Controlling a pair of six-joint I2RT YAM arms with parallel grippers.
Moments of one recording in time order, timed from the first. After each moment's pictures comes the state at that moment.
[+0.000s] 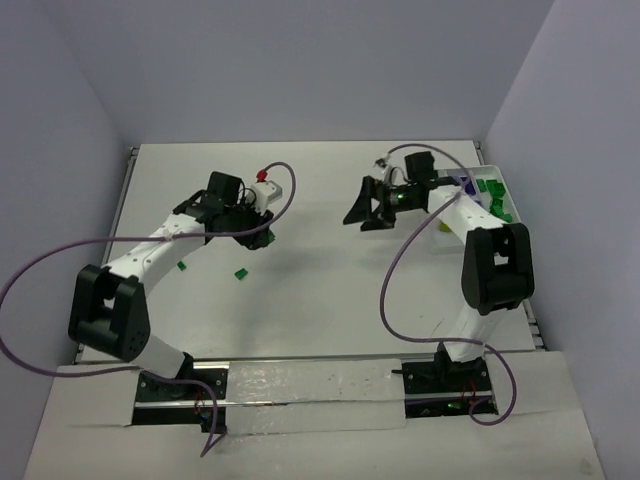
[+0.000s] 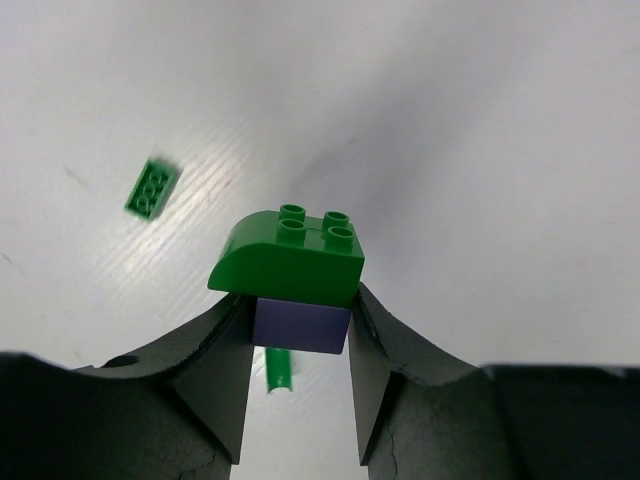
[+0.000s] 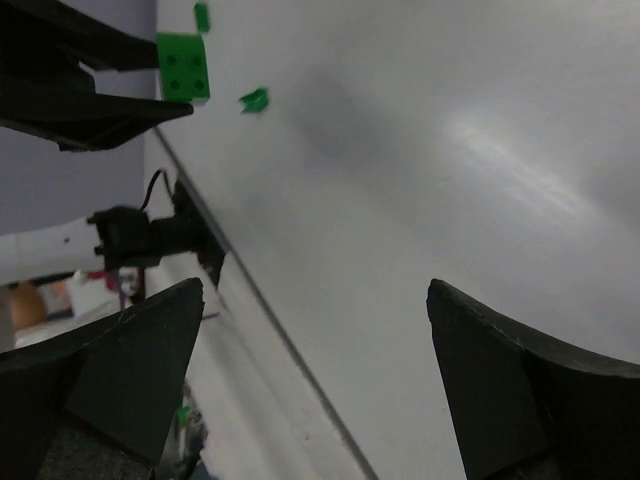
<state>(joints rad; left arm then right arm) -0.38 1.55 1.10 -0.50 0.33 0.28 0.11 1.74 1.29 -0.54 -0.89 0.21</state>
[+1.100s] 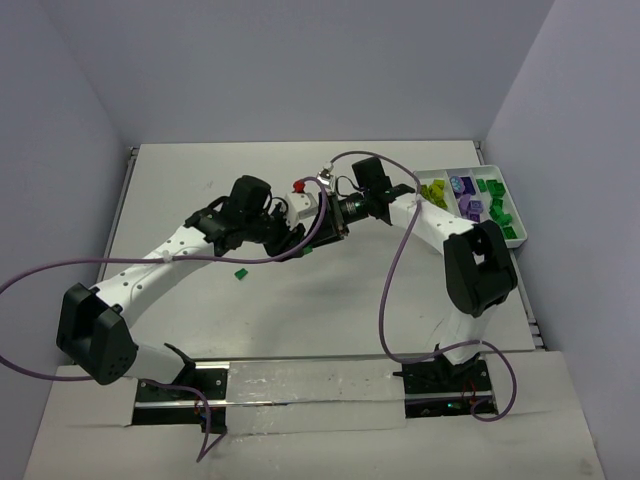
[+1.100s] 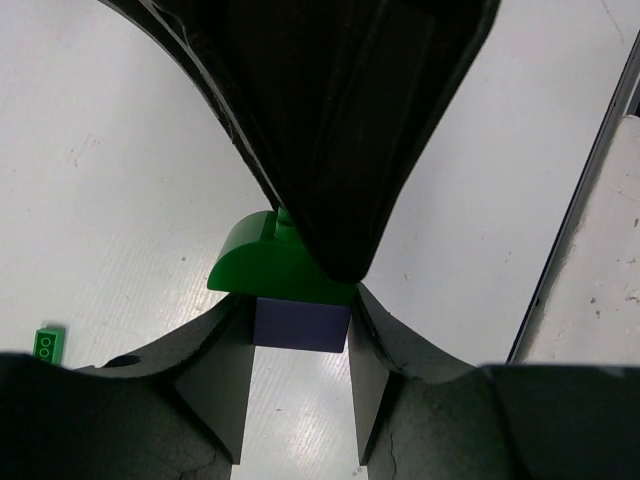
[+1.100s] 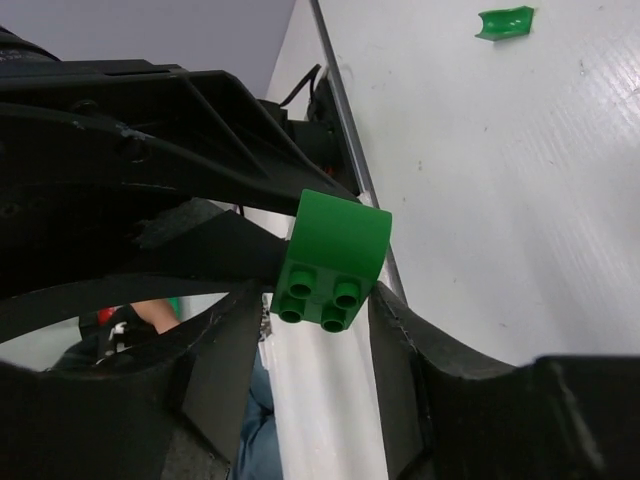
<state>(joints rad) -0.66 1.41 1.16 -0.51 0.45 0.30 0.45 1.78 1.28 -0.32 -1.19 0.45</state>
